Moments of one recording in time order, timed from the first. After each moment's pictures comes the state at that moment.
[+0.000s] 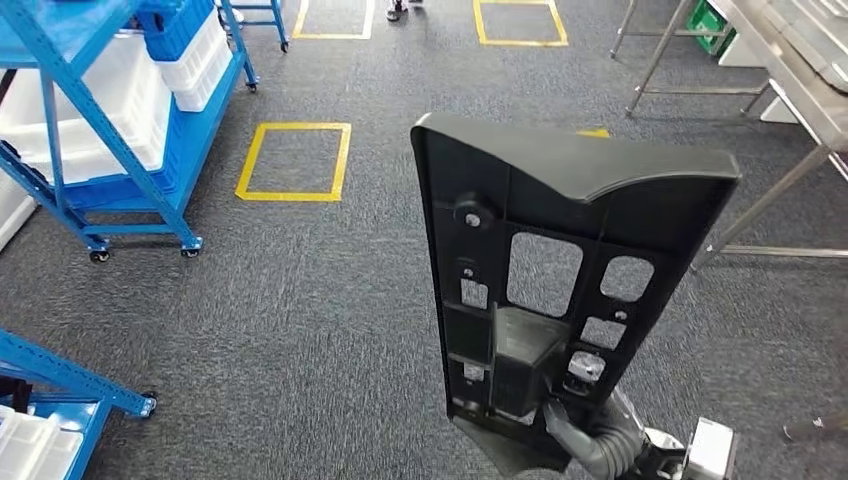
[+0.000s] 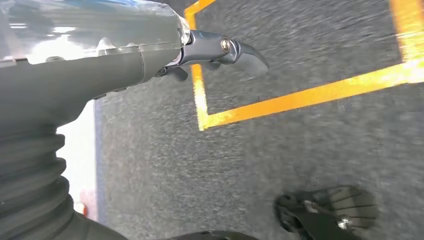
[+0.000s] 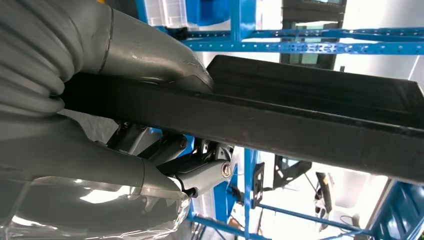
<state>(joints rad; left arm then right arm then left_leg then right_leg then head) -0.13 -0.03 -1.52 -0.13 1.17 0.45 0.03 0.23 -0.24 0.07 -1.92 -0.14 0.57 -0.50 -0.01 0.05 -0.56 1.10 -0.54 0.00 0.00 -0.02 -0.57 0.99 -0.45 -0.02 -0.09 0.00</state>
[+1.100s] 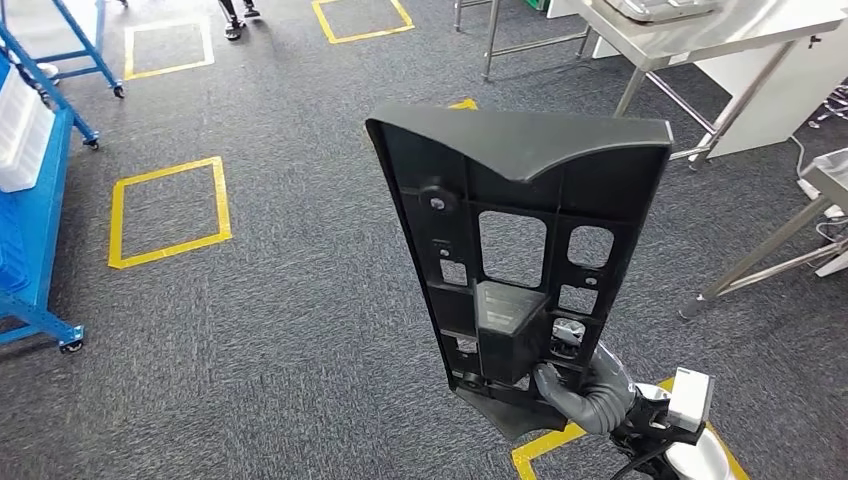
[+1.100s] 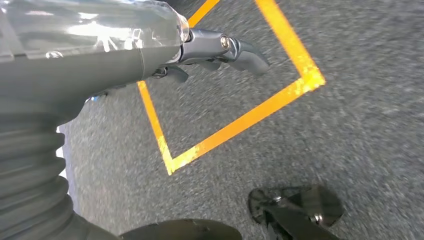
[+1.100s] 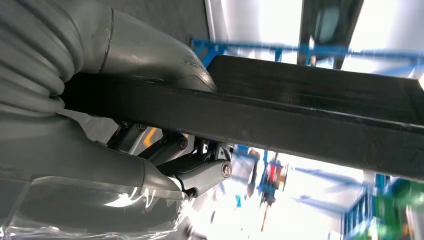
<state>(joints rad) -0.16 -0.06 -1.49 -0.13 1.17 0.47 0.02 0.08 -0.33 0.12 -1.85 -0.17 0.55 -0.46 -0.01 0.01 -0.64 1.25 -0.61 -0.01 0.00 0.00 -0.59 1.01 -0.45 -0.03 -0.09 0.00</state>
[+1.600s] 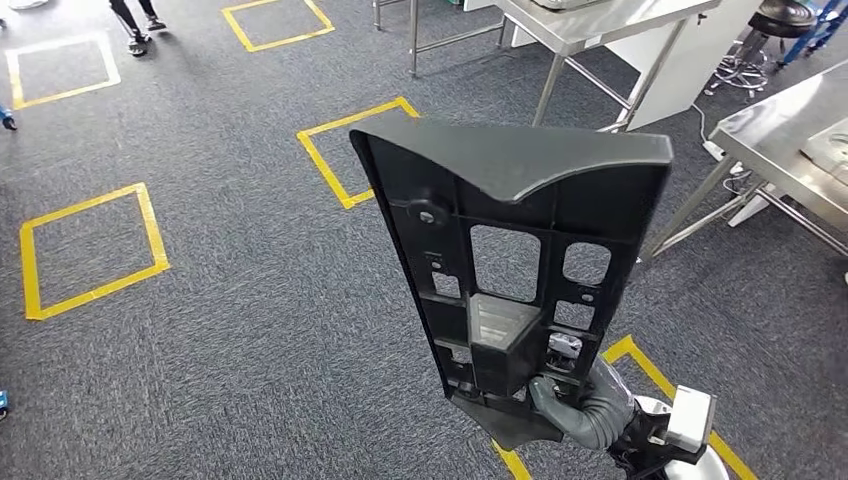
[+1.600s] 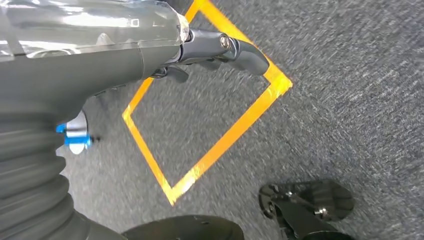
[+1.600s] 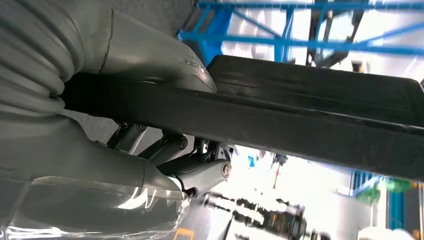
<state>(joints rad) -0.16 -0.06 -1.52 -0.13 1.16 0.47 0.01 0.13 -0.30 0.12 -1.90 -0.14 0.54 -0.45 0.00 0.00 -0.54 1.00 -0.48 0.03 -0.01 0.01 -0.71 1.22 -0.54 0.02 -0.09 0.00</state>
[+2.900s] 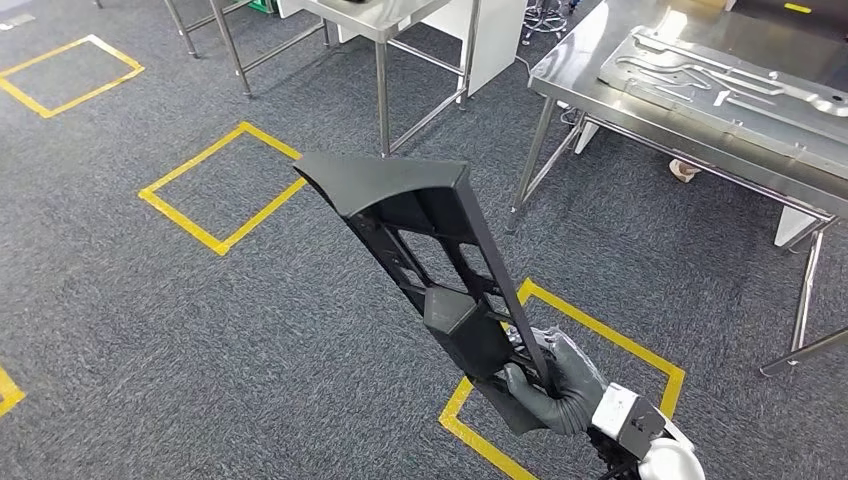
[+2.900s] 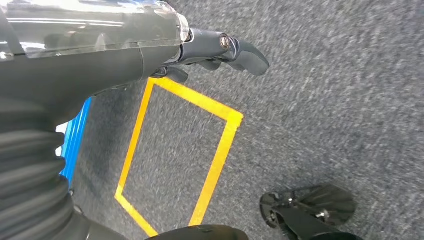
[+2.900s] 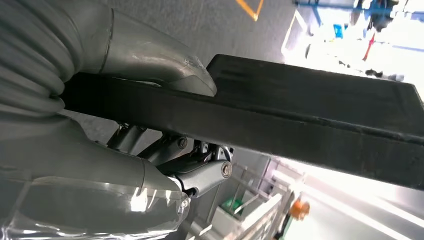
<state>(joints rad) -0.13 -0.04 -1.53 -0.13 1.16 0.48 -0.02 0.12 -0.23 0.11 -1.89 0.14 0.40 -0.39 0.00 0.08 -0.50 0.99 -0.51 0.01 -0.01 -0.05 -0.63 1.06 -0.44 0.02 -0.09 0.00</state>
